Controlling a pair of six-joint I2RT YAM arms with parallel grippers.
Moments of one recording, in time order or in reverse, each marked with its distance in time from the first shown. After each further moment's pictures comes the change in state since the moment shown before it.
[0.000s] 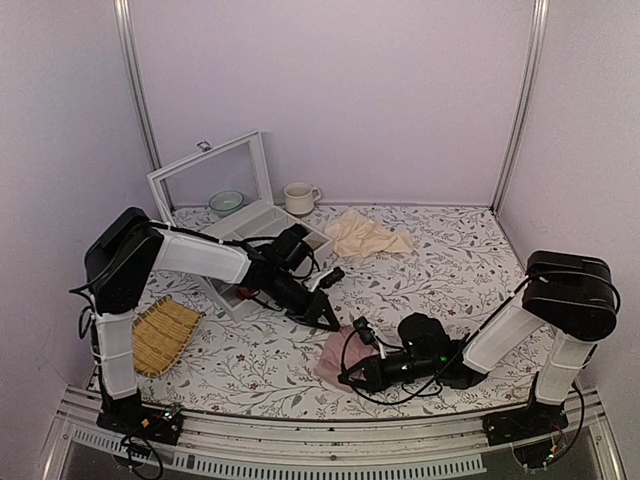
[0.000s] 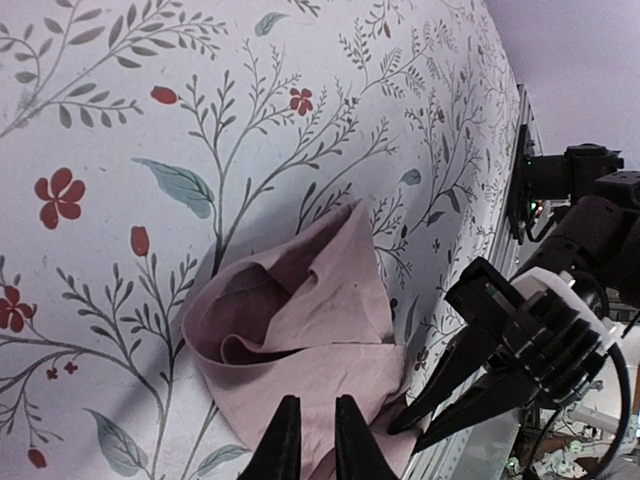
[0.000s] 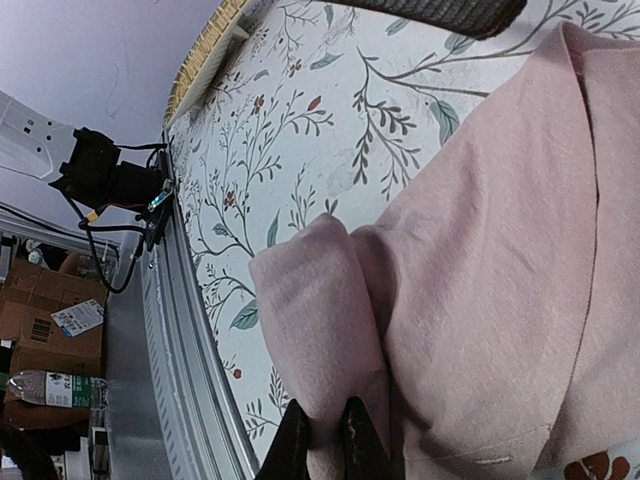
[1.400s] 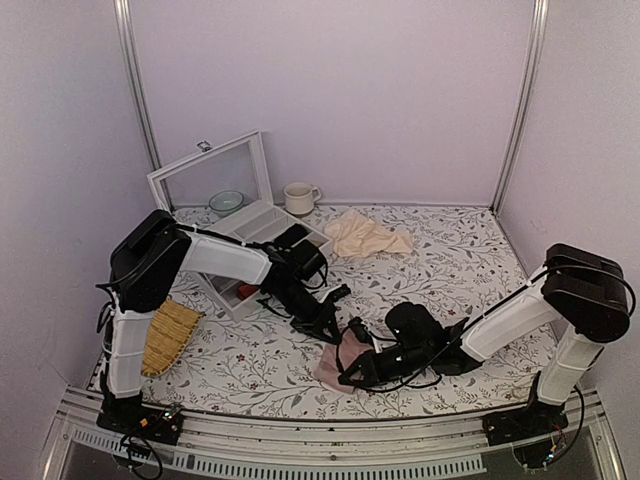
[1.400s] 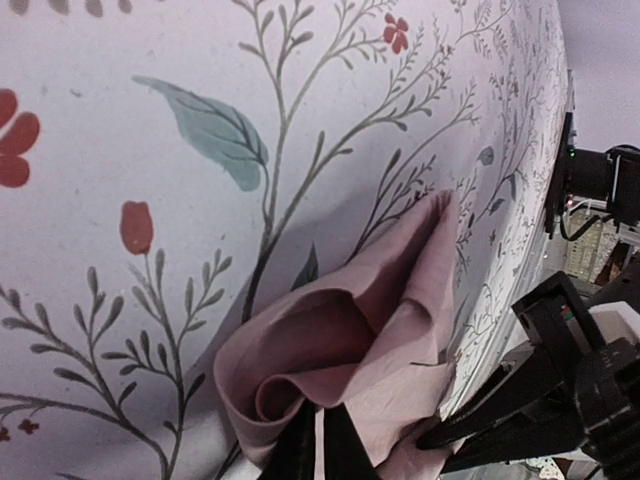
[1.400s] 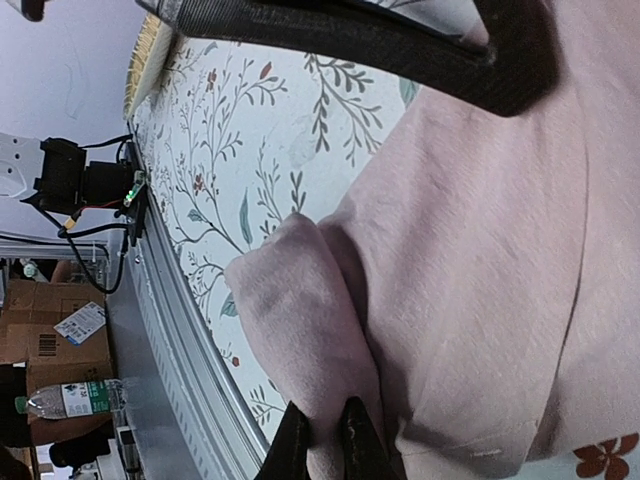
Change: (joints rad) left arm -0.021 0.159 0.153 -0.194 -0.021 -0.005; right arm -0.016 -0.084 0.124 -0.397 -0.032 0.051
